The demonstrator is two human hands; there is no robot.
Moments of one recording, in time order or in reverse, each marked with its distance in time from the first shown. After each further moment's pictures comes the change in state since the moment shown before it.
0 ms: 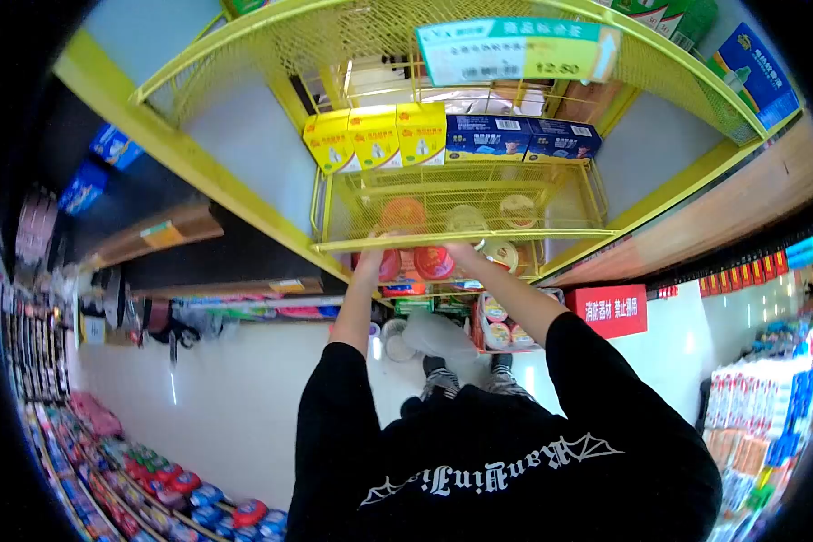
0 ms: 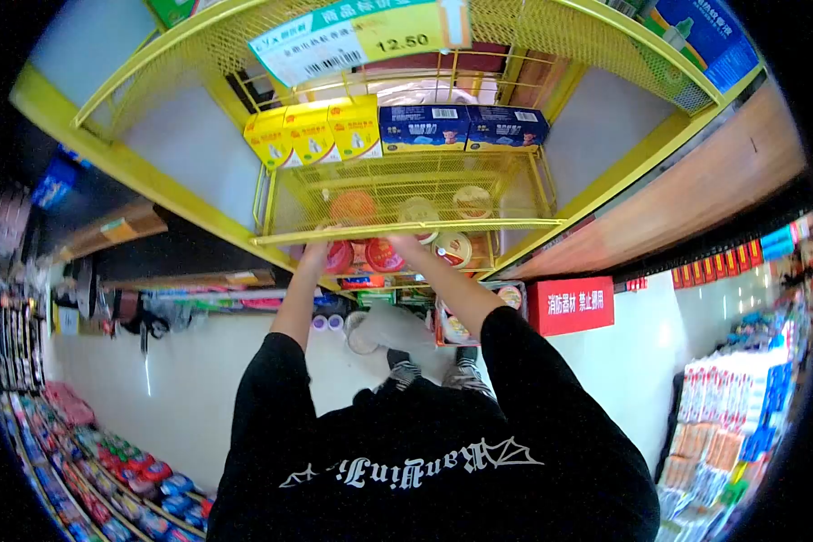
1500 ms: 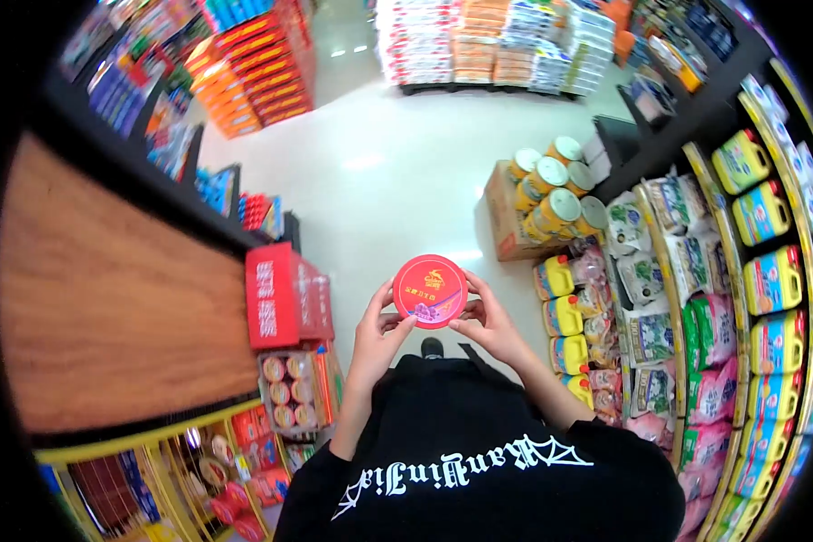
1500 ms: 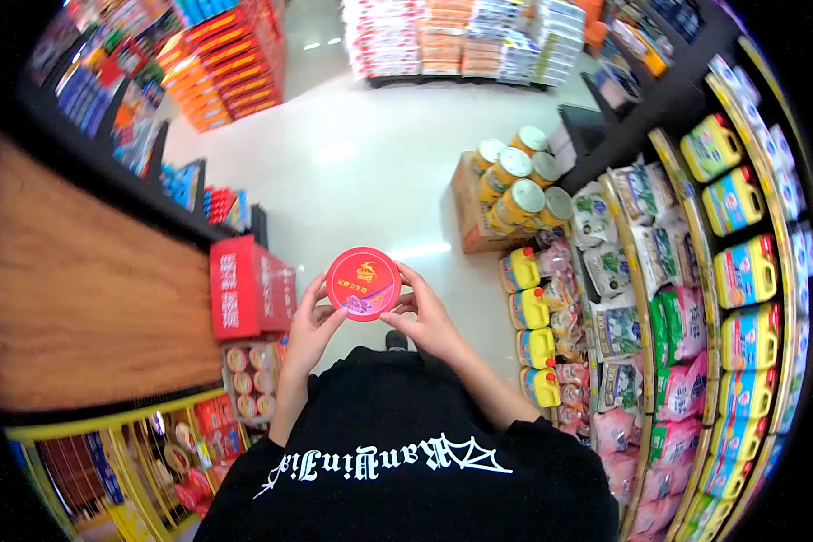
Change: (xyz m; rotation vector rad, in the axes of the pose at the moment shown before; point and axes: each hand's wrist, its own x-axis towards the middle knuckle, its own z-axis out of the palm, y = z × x) left_hand -0.543 -0.125 0.519 0.542 -1.750 -0.115; right_hand -0.810 0.090 -0.101 0.461 1.611 -0.197
